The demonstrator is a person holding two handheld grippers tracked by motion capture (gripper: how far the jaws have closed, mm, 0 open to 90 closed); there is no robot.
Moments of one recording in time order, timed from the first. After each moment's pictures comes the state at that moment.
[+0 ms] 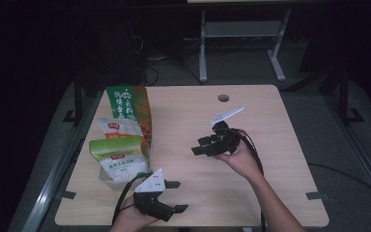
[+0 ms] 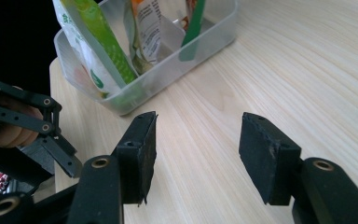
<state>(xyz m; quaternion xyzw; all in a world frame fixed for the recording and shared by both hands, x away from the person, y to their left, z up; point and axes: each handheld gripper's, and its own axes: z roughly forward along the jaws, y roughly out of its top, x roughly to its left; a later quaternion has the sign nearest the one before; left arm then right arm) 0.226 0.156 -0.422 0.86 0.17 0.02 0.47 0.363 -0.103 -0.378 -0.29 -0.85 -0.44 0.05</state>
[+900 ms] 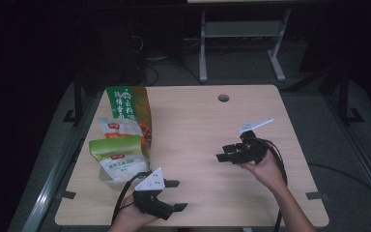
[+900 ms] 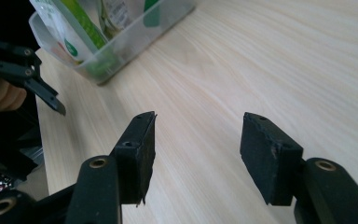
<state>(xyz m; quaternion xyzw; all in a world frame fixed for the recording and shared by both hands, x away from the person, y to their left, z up) 0.229 0.157 -0.423 0.86 0.18 0.02 0.47 0.340 -0.173 -0.400 -0.35 -0.83 -0.44 0.04</state>
